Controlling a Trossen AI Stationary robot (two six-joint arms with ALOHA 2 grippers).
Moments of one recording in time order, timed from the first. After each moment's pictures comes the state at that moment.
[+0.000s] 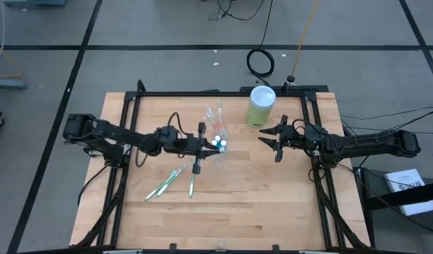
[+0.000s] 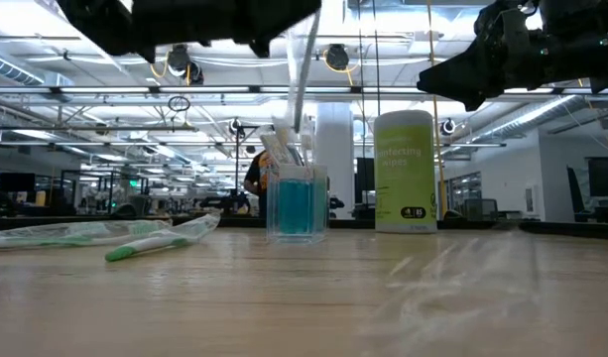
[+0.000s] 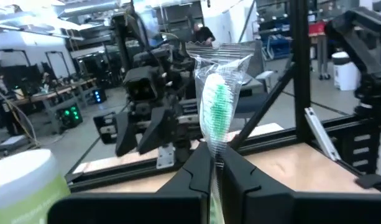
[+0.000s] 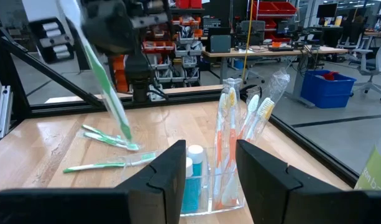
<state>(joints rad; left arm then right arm) -0.02 1.49 0.72 0.86 0.13 0.20 -0.10 0.72 0.24 0.46 0.10 0.03</state>
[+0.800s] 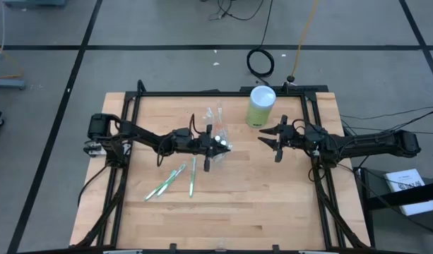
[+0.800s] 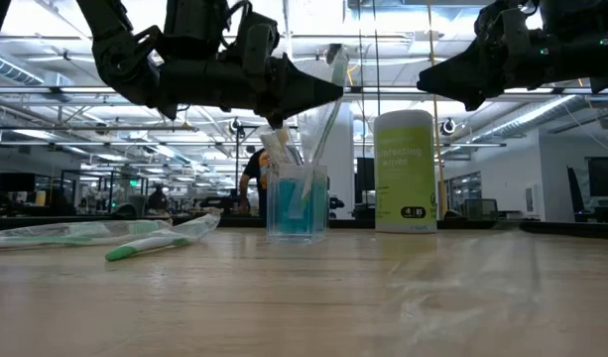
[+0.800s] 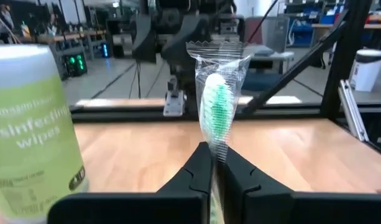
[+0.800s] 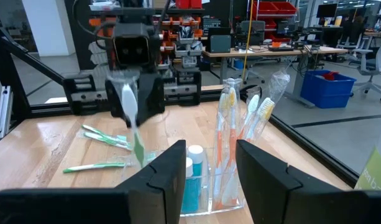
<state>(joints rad) 0.05 1.76 0.72 1.02 0.13 0.03 -0.10 0.72 0.24 0.46 0.10 0.03</state>
